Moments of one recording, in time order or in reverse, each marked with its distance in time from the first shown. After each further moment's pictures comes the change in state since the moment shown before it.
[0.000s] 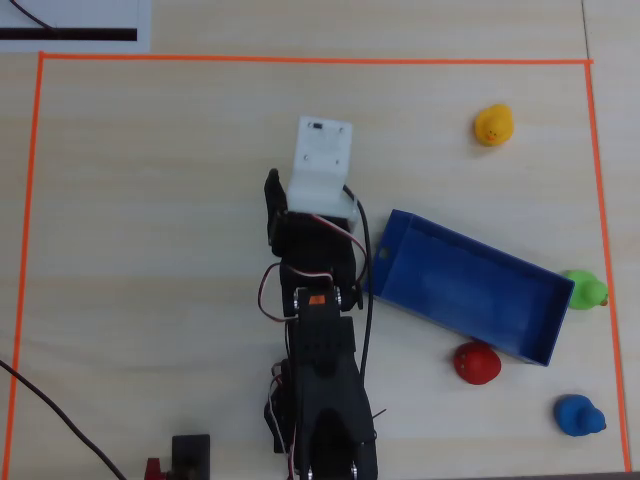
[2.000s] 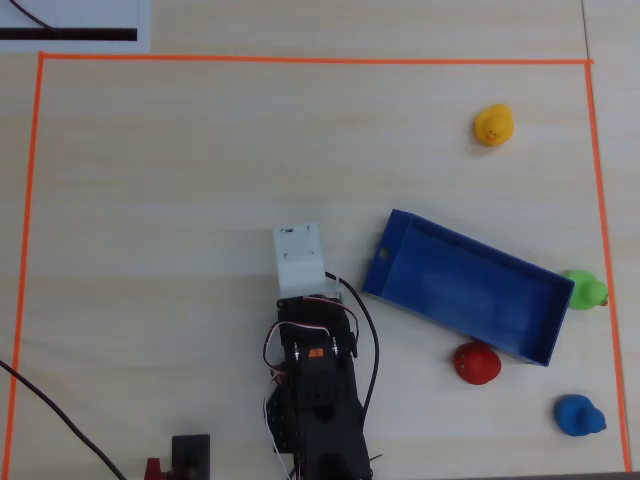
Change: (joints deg) arm -3.8 43.0 40.0 37.7 -16.3
